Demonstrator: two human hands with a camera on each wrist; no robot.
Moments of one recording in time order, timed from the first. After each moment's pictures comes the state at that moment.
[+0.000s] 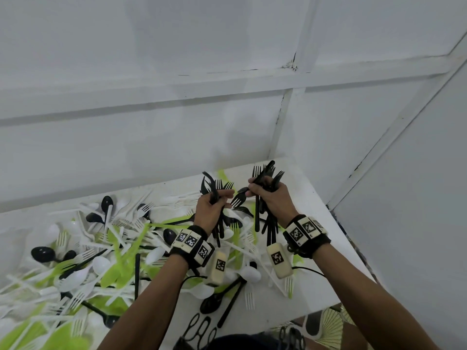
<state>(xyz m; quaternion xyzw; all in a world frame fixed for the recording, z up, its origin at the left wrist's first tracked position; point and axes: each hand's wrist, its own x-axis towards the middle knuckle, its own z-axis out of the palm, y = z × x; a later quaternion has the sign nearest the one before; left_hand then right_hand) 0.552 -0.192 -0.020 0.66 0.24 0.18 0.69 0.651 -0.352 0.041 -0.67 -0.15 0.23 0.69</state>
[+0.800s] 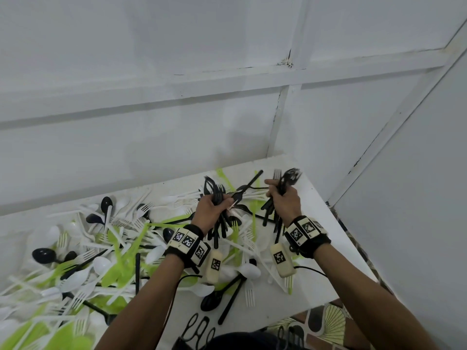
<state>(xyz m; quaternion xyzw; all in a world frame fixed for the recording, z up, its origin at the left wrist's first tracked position) 0.543 -0.192 -0.007 0.72 0.23 0.09 0.65 0.673 -0.375 -0.002 -0.81 -0.09 0.10 0.57</state>
